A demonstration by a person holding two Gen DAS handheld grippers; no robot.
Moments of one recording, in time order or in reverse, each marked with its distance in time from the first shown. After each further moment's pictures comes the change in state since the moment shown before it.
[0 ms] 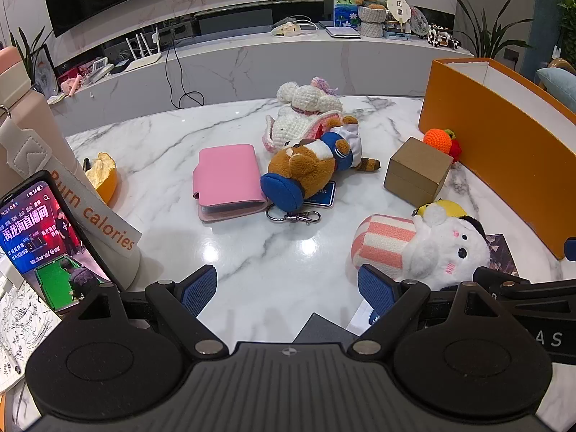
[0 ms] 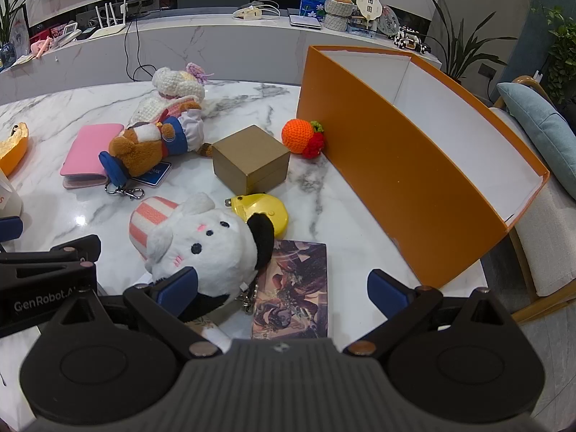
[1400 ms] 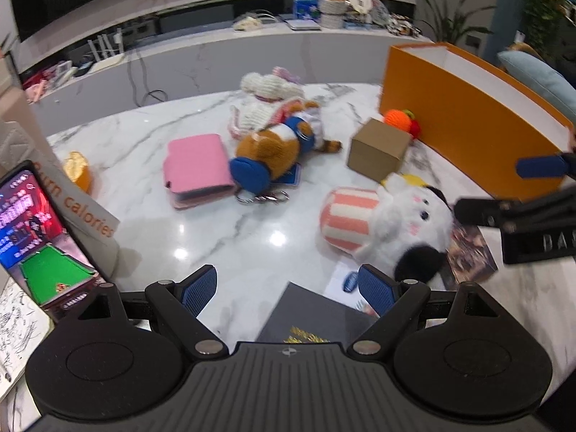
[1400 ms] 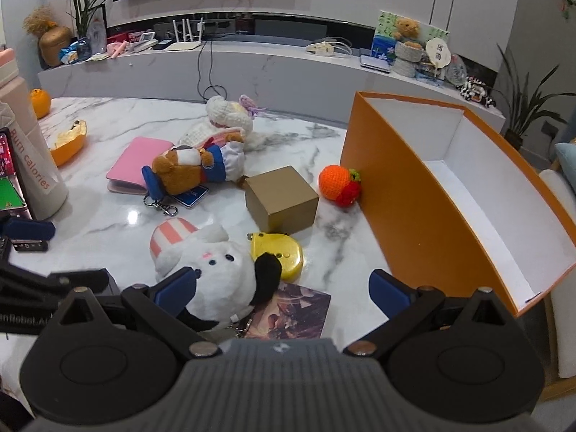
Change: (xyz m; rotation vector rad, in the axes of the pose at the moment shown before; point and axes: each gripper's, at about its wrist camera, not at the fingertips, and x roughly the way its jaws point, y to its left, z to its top) left arm -0.014 0.002 -0.015 0.087 0.024 -0.134; right arm 0.000 -0.036 0.010 -0.162 -0.117 0.218
